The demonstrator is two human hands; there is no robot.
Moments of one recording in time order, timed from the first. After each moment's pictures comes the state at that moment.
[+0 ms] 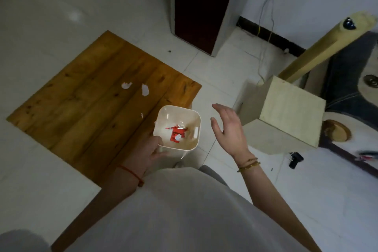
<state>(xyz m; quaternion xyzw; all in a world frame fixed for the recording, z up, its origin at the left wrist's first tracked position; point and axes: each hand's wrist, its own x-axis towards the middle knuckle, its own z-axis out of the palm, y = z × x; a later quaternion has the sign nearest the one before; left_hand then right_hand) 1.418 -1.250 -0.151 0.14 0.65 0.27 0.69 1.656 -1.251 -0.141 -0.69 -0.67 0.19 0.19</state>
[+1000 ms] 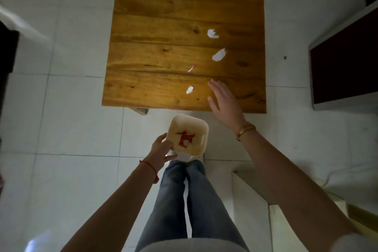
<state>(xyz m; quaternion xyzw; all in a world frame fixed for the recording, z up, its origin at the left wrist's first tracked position) 1.574 -1.276 -0.317 -0.27 0.65 0.49 0.52 1.607 -1.036 -0.314 -0.19 -0.94 0.28 -0.07</state>
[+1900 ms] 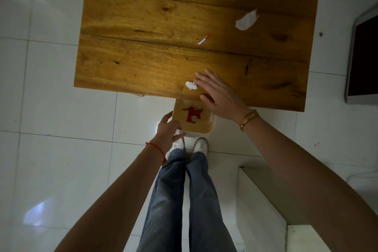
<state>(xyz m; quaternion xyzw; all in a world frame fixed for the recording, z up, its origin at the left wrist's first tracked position) 1.542 -1.231 -0.461 -0.34 0.61 0.52 0.49 1.568 -1.024 -0.478 0.01 -0.95 0.27 -0.15</state>
